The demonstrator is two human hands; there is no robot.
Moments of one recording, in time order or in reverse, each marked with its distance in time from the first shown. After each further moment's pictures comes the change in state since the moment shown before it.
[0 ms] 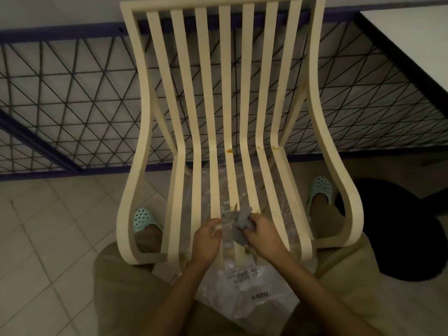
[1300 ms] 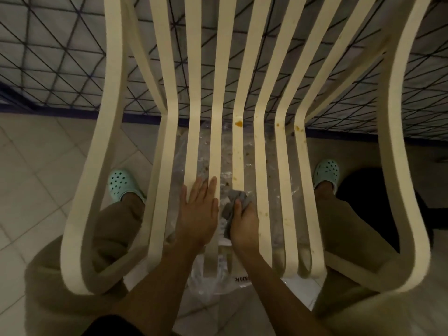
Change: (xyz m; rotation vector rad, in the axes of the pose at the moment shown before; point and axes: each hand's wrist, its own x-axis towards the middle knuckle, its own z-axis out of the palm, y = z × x) left_hand 0.098 -0.030 0.010 0.809 0.018 0.261; right_hand 0.093 0.013 0.090 0.343 0.248 0.395
